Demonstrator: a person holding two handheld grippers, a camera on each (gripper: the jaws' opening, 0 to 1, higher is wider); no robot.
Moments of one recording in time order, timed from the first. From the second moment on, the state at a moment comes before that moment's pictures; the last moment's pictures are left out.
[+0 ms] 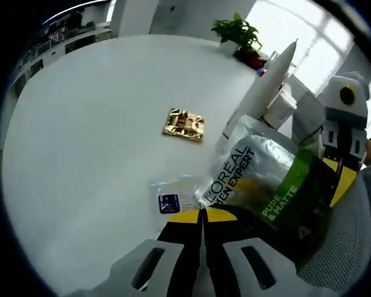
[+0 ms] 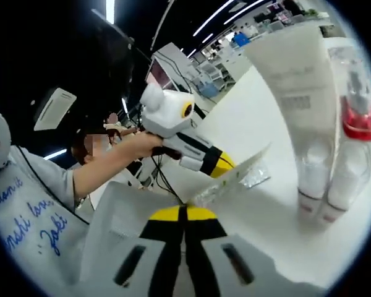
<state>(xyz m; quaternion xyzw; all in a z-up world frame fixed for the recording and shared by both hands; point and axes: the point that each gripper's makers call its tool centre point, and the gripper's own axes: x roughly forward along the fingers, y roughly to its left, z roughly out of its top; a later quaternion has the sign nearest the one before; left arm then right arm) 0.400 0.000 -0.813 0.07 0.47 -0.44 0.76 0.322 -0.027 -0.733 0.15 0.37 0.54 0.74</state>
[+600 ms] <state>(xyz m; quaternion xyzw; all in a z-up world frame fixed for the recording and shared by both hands) 0.426 0.002 -0.828 0.07 0.47 -0.42 0.77 0.336 -0.039 -0.761 0.14 0.39 0.50 0.76</state>
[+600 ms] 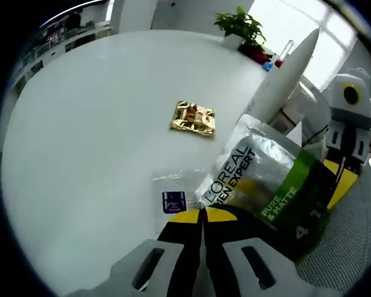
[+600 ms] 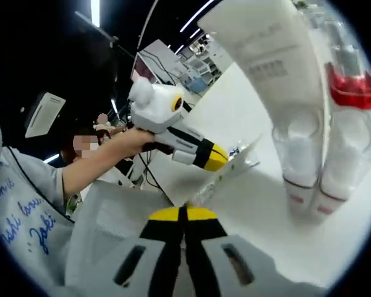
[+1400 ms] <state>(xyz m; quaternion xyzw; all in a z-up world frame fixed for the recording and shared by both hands) 0.463 0.004 -0.828 0.06 0.47 -0.41 0.78 0.347 -0.057 -0.804 -0.03 0.42 0.48 0.77</state>
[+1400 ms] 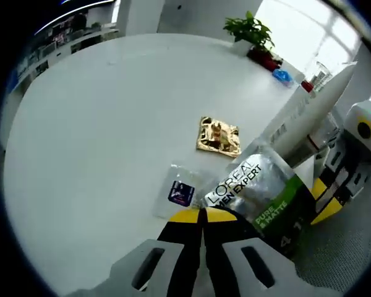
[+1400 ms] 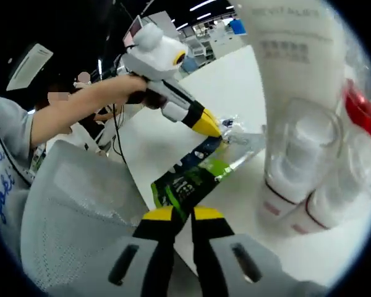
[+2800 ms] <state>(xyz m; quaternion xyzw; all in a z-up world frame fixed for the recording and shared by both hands) 0.500 0.011 -0.827 -0.04 0.45 -0.32 0.83 0.382 -0.046 -0.827 -0.33 0.36 0.45 0.74</state>
